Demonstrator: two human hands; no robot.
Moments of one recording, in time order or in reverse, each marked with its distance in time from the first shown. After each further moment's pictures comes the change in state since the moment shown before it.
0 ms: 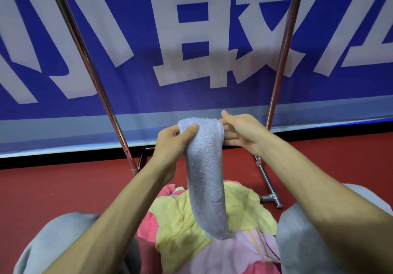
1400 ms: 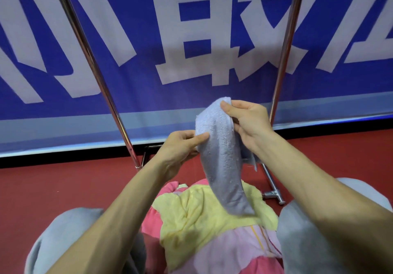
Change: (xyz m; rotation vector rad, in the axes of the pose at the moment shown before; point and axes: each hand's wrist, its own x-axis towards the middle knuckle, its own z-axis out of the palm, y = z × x) left_hand 0.000 -0.005 -0.003 0.061 -0.196 -0.162; right_hand -0.021 -0.012 0.013 0.364 0.166 -0.228
